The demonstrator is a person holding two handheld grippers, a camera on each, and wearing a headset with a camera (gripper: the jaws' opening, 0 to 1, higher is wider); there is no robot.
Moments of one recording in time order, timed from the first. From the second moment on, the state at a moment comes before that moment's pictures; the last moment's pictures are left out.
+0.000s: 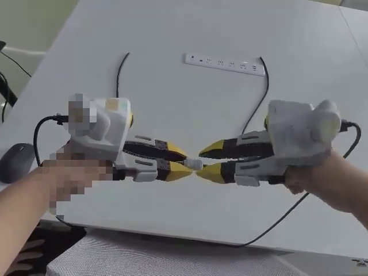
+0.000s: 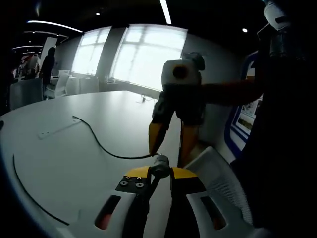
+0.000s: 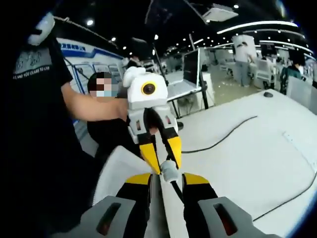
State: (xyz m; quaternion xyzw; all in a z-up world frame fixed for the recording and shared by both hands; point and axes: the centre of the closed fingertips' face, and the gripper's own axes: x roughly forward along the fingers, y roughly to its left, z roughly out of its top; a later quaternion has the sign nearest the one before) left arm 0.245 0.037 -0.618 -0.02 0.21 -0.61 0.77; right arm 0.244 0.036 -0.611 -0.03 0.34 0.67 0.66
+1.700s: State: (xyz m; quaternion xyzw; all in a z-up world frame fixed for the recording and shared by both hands) left arm 0.239 0.031 -0.606 0.00 0.19 -0.62 0.76; right arm 0.231 0.037 -0.605 0.14 0.45 0.70 0.53
